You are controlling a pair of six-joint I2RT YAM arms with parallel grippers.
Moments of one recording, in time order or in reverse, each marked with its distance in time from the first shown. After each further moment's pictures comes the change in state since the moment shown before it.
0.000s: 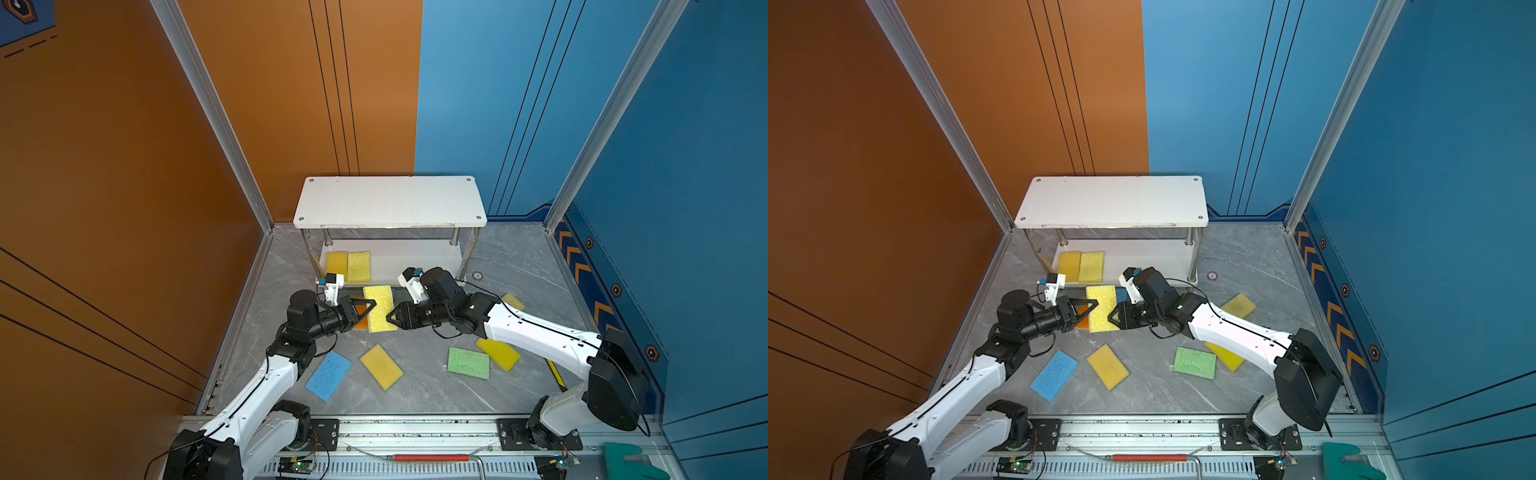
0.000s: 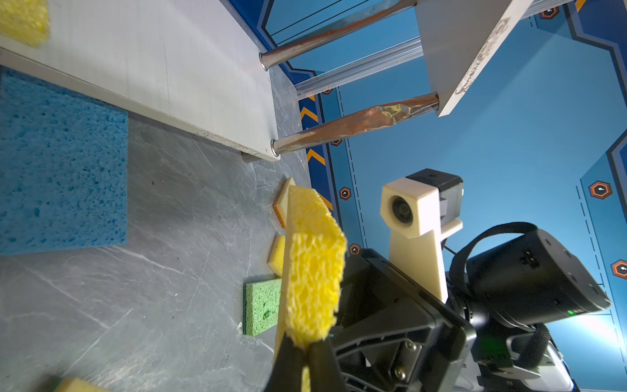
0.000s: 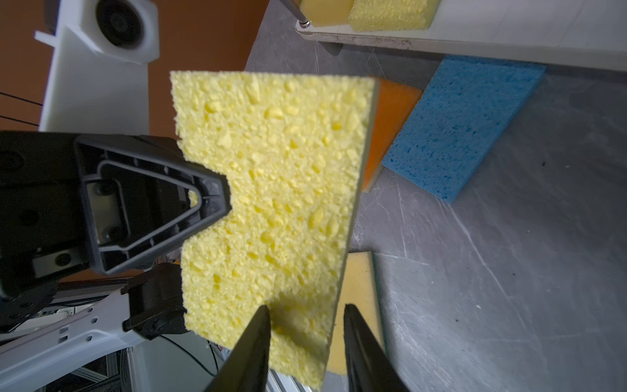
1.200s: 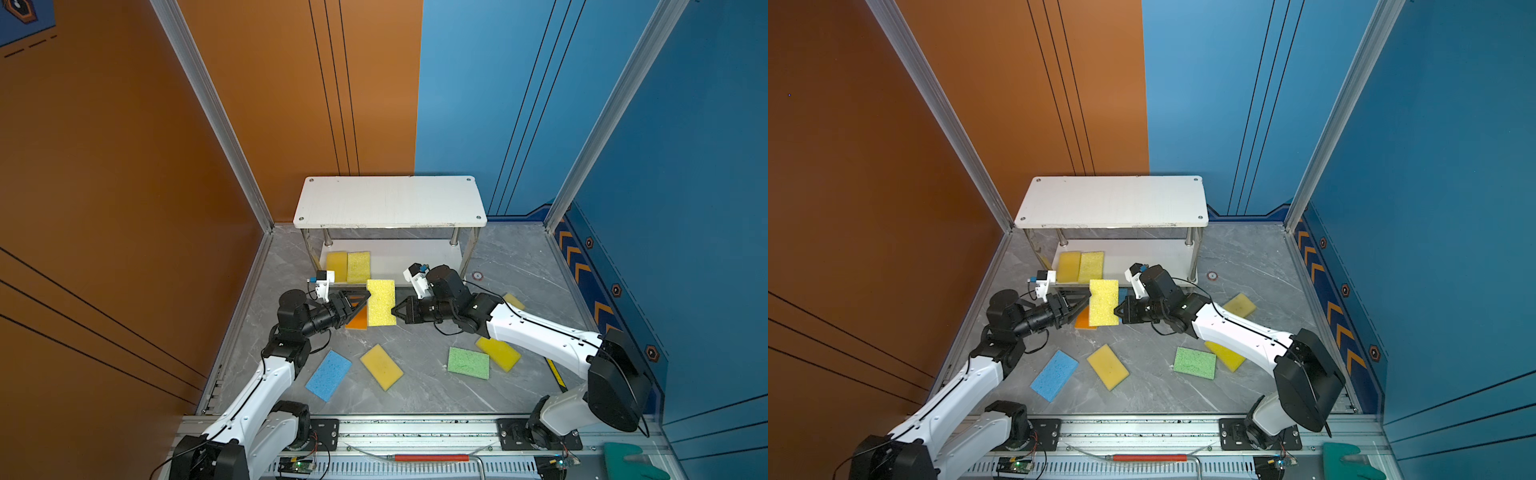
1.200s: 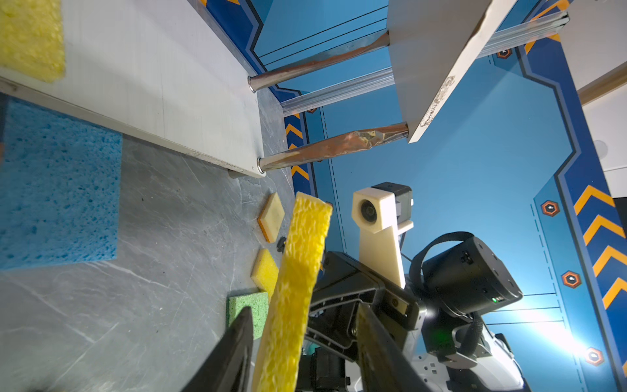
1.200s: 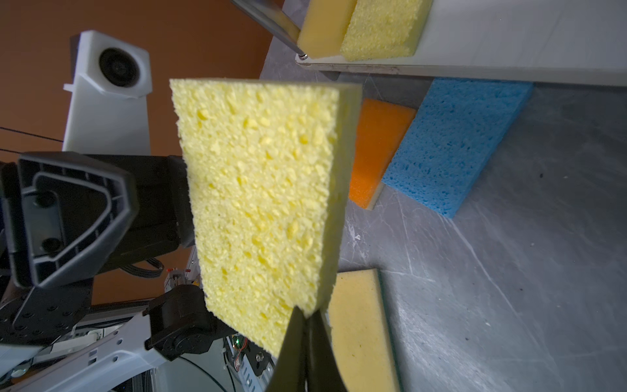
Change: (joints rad) left arm 0.117 -0.010 -0.014 0.087 0.079 -0.079; right arm -0.048 -0.011 -0.053 0.107 -0.016 0.082
